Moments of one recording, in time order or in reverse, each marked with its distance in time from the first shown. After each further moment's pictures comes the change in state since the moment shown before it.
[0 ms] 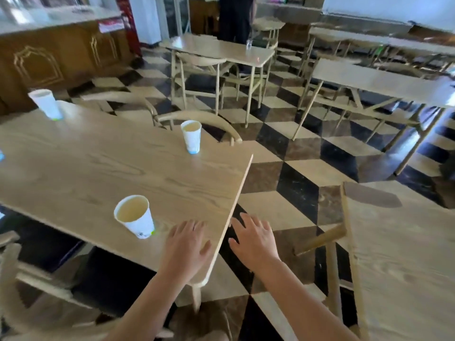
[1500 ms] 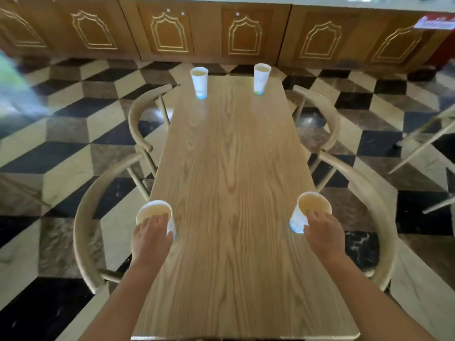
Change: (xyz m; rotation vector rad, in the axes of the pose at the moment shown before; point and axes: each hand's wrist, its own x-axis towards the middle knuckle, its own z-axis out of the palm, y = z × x) left_hand 0.155 -0.067 0.023 0.088 0.155 -1.587; right_hand 0.503 0.039 0.003 -0.077 -0.014 -0.896
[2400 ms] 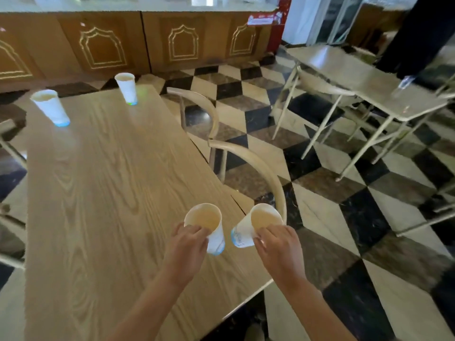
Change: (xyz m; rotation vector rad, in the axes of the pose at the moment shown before) left_hand -0.051 0.205 0.020 -0.253 0.004 0.941; right_hand -0.147 0.033 -0.044 0.157 0.326 0.247
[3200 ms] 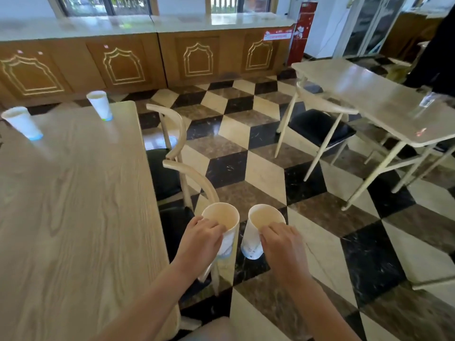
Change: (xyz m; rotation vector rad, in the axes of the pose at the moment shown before) left_hand 0.194 0.241 0.122 0.099 0.025 0.049; right_hand 0.093 0.306 -0.054 0.008 -0.140 -0.133
